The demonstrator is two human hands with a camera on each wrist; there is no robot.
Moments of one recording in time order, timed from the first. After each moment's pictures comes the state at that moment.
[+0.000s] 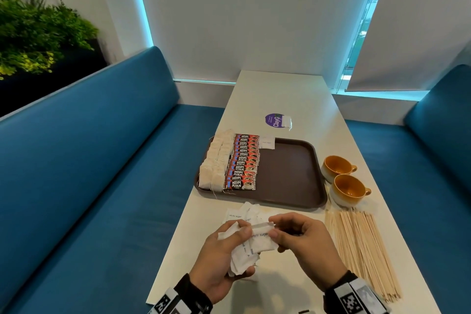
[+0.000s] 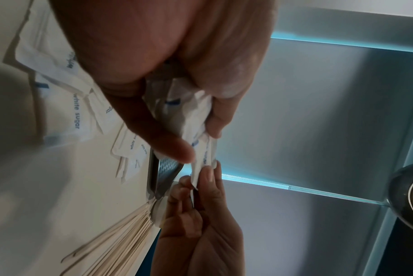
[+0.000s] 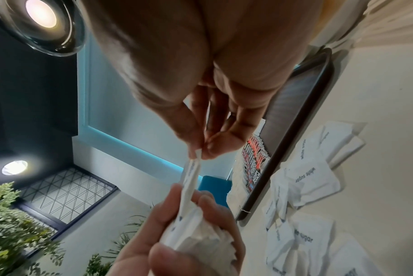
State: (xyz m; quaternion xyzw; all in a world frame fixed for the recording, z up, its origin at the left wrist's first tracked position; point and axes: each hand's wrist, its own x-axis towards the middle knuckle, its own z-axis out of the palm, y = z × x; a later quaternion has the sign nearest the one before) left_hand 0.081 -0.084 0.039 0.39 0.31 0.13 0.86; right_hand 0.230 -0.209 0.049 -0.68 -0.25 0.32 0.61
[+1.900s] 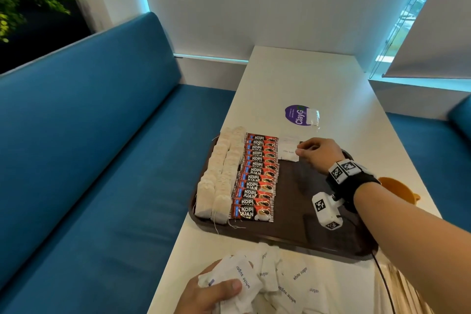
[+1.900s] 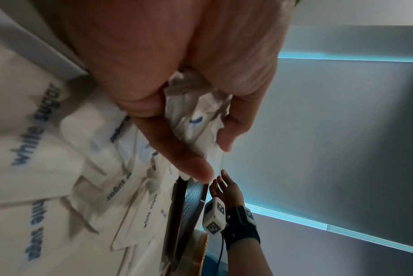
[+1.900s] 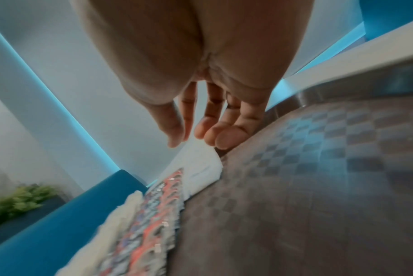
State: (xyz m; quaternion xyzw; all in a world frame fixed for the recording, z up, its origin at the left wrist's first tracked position) left_hand 0.090 0.017 -0.103 0.48 0.39 0.10 0.77; right_hand 0.507 0.026 -0.004 -0.87 -0.28 0.17 0.37
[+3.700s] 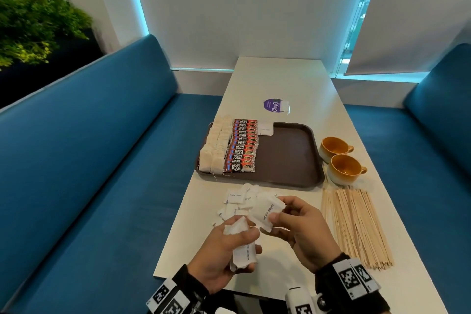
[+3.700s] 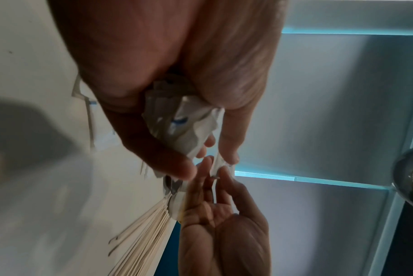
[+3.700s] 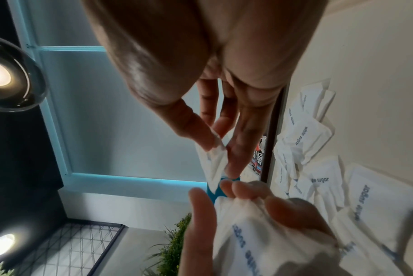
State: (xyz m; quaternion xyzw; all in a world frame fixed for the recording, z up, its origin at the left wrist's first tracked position) left_hand 0.061 -0.104 0.031 0.43 0.29 0.07 0.85; right_hand 0.209 -0.218 0.049 -0.58 -0.12 0.40 0.70
